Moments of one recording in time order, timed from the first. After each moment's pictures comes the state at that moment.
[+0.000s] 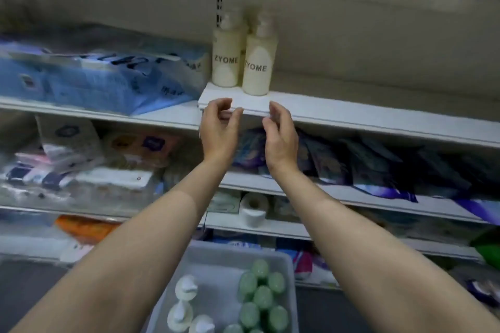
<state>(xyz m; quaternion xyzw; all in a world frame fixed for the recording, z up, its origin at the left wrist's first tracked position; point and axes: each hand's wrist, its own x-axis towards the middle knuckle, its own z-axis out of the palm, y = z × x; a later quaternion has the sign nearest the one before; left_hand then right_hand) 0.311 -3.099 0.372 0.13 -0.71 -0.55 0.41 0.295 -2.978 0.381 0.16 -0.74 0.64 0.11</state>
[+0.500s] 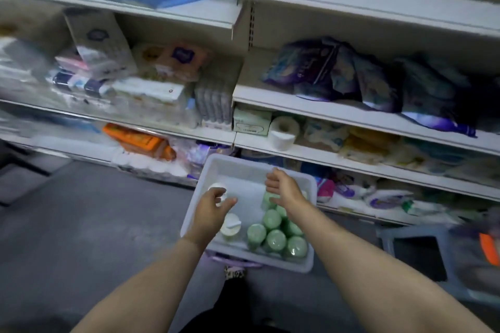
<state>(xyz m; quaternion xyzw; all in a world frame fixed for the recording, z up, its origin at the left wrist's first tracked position) 0.557 -3.079 0.096 0.36 -0.75 -0.56 0.02 0.428 -2.929 0.149 -0.13 -0.72 0.56 -0.38</state>
